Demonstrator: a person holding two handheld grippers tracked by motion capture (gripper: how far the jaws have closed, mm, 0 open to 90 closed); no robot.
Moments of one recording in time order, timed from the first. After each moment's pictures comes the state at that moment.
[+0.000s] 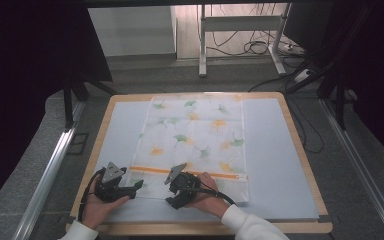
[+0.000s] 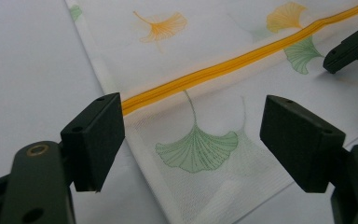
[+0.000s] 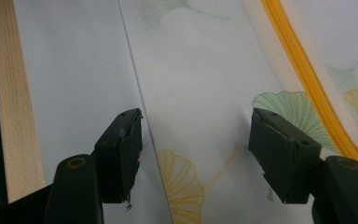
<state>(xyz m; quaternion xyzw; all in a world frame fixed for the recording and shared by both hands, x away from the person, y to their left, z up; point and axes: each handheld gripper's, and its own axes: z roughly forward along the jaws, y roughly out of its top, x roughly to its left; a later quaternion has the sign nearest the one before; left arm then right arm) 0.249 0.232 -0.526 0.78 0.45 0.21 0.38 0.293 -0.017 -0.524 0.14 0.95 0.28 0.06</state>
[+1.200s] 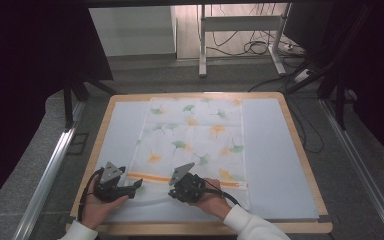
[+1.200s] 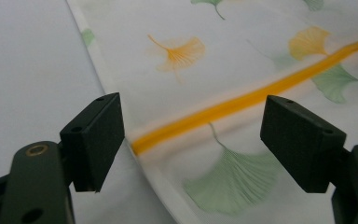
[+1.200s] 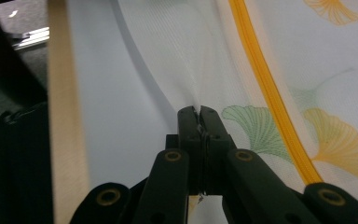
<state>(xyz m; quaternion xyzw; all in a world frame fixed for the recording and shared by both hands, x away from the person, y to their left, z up) 0.248 0.234 -0.524 0.77 0.45 0.21 0.39 0.287 -0.031 -0.512 0.11 0.94 0.33 0.02</state>
